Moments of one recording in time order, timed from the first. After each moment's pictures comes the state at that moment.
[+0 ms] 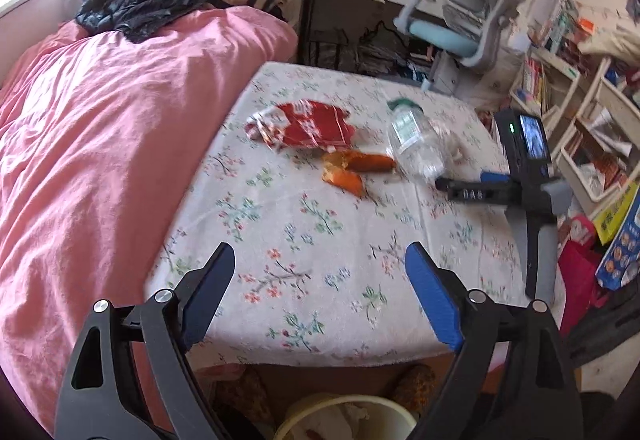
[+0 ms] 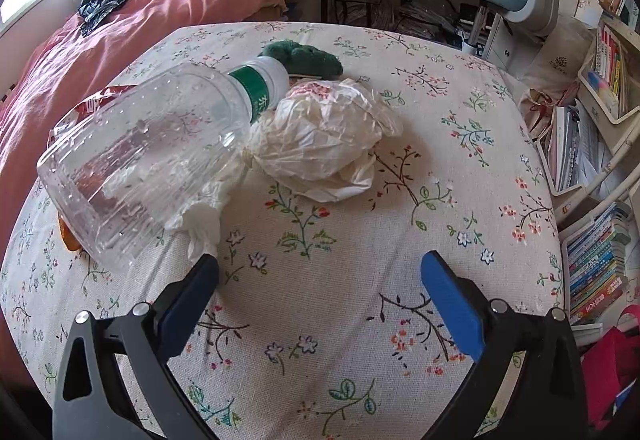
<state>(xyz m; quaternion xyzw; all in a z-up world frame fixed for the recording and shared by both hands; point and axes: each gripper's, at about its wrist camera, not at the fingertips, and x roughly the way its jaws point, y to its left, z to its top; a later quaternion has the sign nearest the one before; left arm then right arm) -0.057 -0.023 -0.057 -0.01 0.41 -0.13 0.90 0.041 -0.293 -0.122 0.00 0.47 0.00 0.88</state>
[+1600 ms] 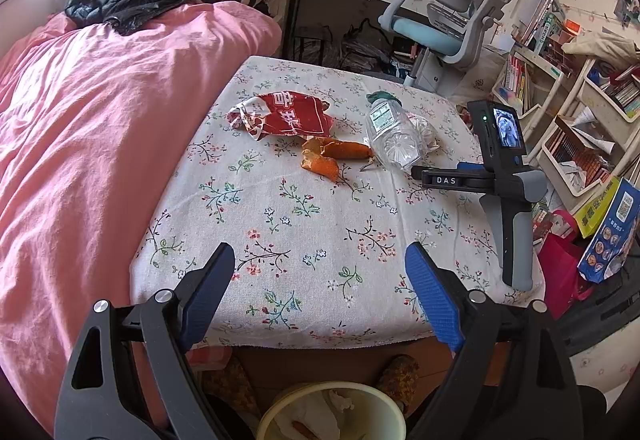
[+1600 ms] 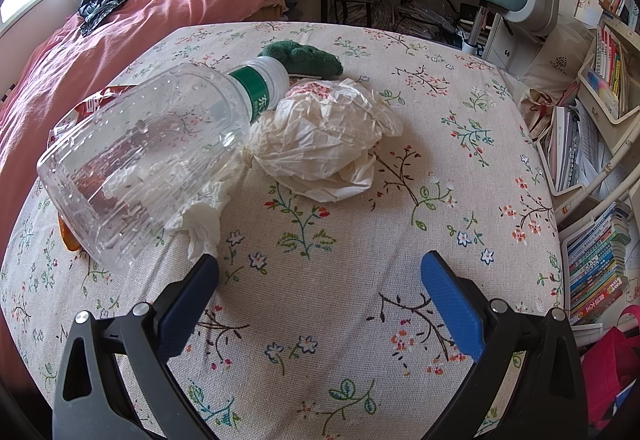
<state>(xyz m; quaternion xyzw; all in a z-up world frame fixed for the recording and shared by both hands) -0.073 -0.018 -0.049 -0.04 0.41 -0.15 0.90 0.042 -0.293 -0.122 0.00 0.47 0.00 0.88</state>
